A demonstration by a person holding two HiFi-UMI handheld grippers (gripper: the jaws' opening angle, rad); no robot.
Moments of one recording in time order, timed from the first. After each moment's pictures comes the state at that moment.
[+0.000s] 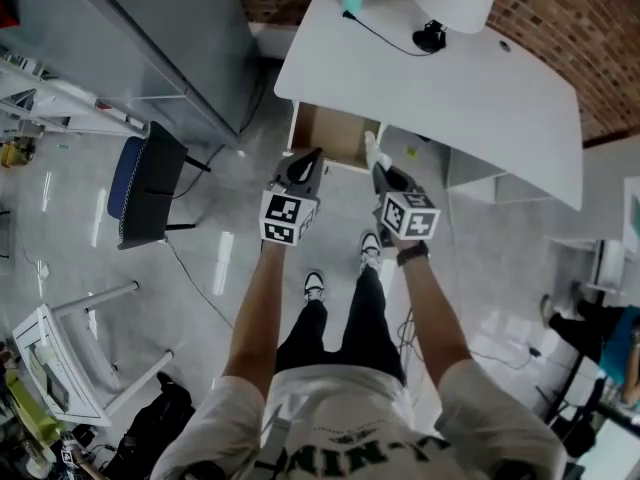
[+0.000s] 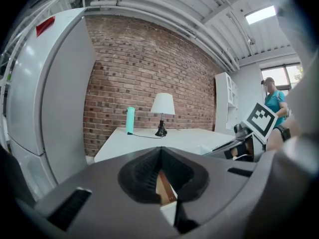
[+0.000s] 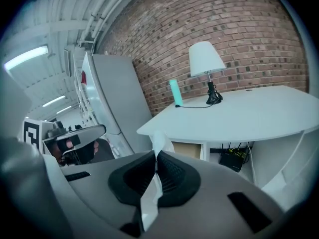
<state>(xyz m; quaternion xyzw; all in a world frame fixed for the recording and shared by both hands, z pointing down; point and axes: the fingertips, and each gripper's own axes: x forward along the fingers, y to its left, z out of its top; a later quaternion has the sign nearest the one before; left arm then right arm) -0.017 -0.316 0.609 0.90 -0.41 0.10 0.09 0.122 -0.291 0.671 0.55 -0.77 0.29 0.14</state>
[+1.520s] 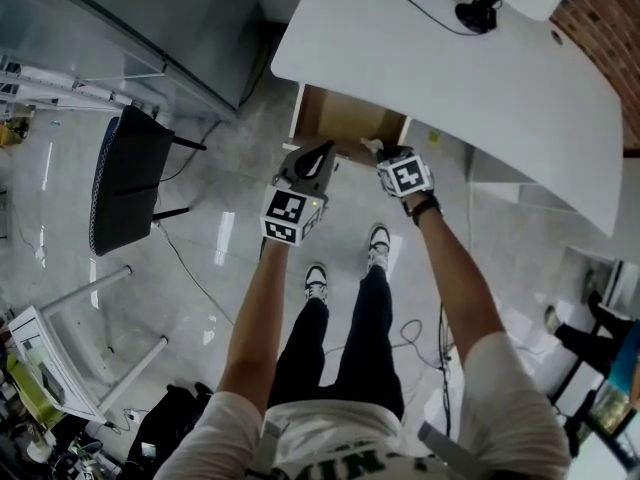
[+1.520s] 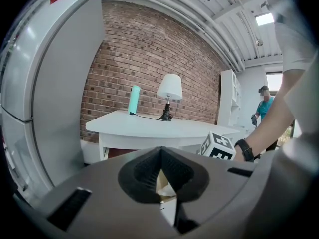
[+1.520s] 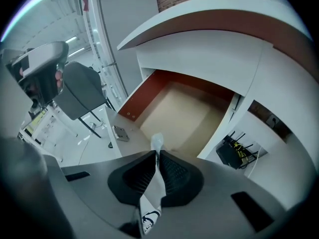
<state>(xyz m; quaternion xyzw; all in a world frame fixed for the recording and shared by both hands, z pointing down) -0.004 -0.372 0.733 0.90 -0.40 0.10 0.13 0.114 -0.372 0.909 0.38 -0.76 0.30 0.42</state>
